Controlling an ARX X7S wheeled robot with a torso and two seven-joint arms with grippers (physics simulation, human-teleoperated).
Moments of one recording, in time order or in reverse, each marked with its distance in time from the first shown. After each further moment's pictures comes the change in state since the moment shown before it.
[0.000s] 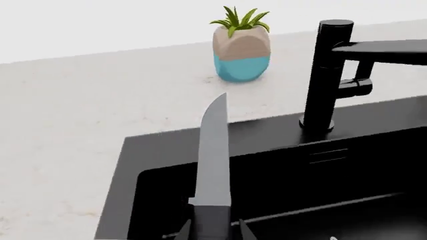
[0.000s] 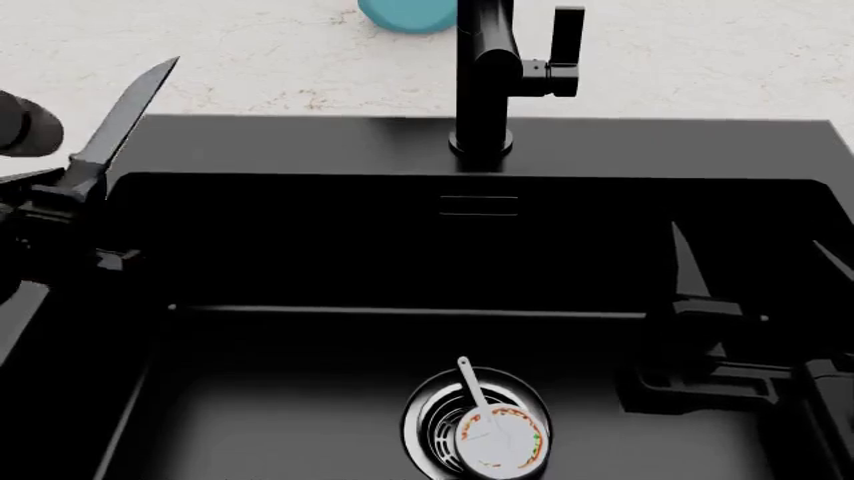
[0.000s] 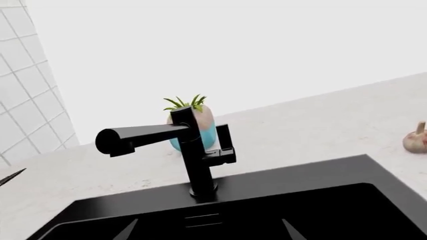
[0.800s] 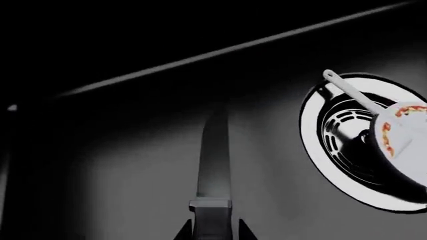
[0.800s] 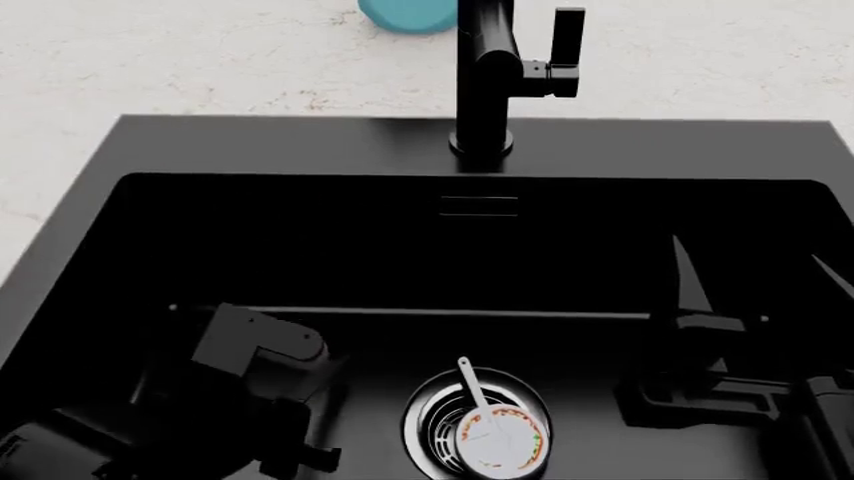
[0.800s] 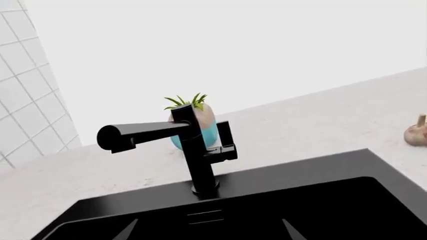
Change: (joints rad) left arm 0.074 0.241 0.680 -1.002 0.428 0.701 0.440; right arm -0.045 -0.002 0.010 -0.008 0.010 -0.033 -0.005
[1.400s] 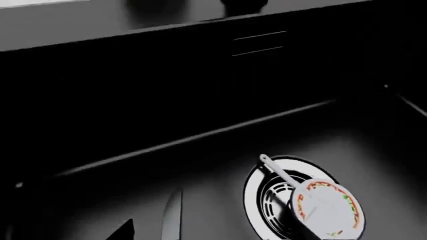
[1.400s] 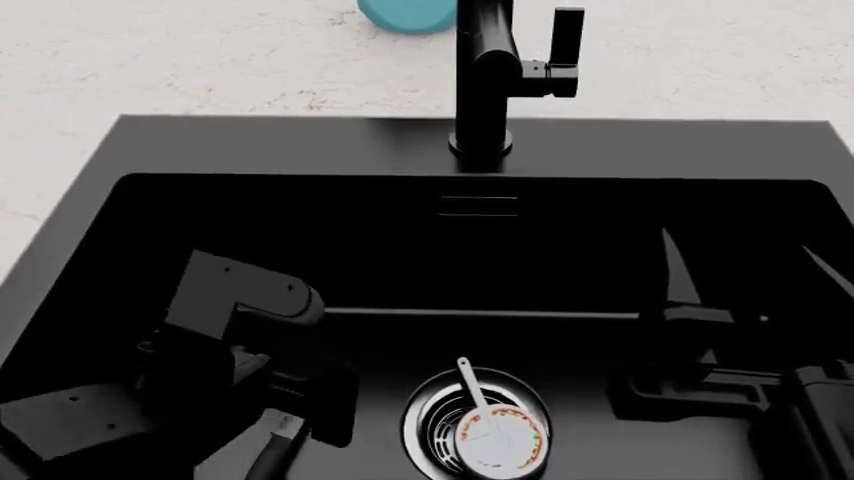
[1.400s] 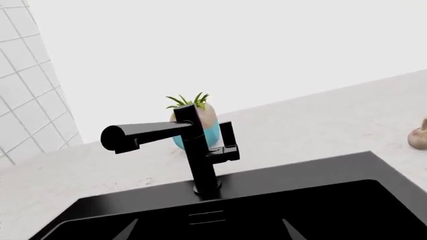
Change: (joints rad) left arm 0.092 -0.080 -0.145 0.495 -0.103 -0.103 -0.129; right arm 0.026 0.013 -0.029 0.003 0.014 0.004 0.026
